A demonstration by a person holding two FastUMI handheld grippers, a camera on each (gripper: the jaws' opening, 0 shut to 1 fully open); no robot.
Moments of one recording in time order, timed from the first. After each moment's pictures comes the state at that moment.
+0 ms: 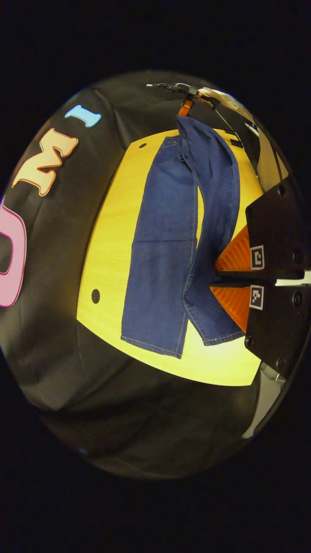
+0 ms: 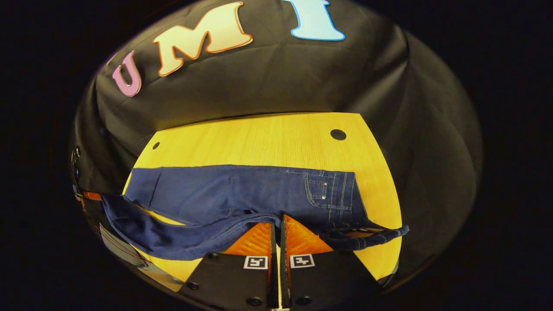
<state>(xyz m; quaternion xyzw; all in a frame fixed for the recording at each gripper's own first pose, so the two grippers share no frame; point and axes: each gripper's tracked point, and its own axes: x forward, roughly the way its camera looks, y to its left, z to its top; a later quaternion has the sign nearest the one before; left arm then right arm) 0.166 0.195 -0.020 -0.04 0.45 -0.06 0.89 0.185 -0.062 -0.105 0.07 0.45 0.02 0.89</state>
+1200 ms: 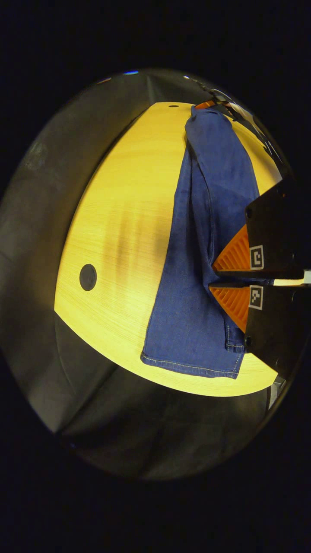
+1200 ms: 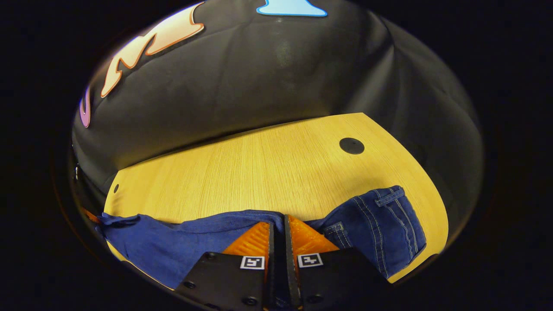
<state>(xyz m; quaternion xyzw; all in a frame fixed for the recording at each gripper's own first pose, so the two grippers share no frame) 0.346 0.208 -0.090 -0.07 0.51 0.03 0.86 0.342 -0.053 -0.226 0.13 0.37 -0.06 0.92</state>
